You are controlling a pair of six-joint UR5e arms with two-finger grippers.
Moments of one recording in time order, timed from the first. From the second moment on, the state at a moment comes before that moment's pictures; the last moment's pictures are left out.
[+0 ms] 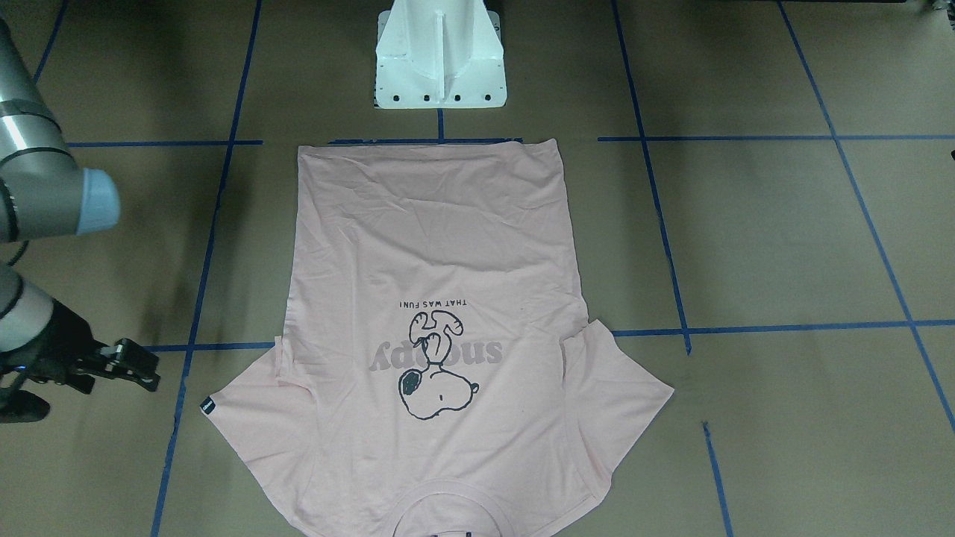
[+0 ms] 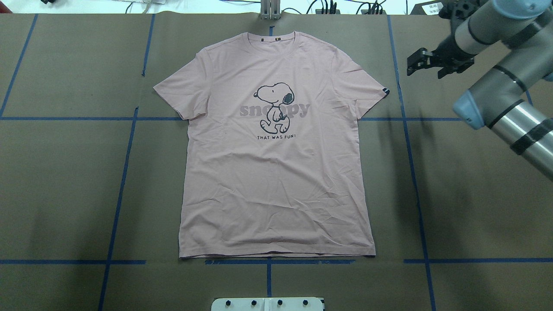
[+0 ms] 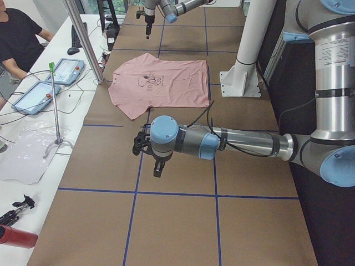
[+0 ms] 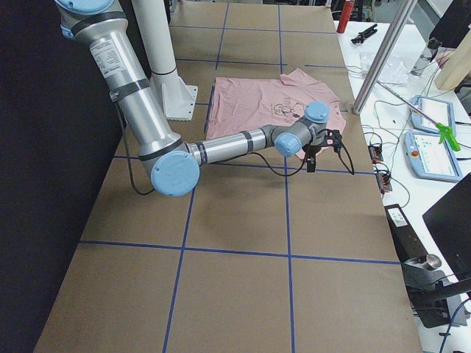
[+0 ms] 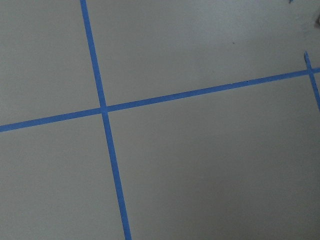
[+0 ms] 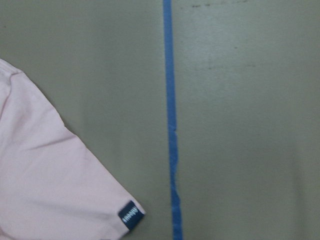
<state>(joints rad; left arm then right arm) -1.56 -1.44 -1.80 -1.71 -2.51 -0.01 1.02 -1.07 1.30 -1.07 2.10 0.93</state>
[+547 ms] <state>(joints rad) -1.56 -1.44 -1.81 -1.71 -2.54 -0.02 0.91 -1.00 1.22 -1.04 1.92 1.09</state>
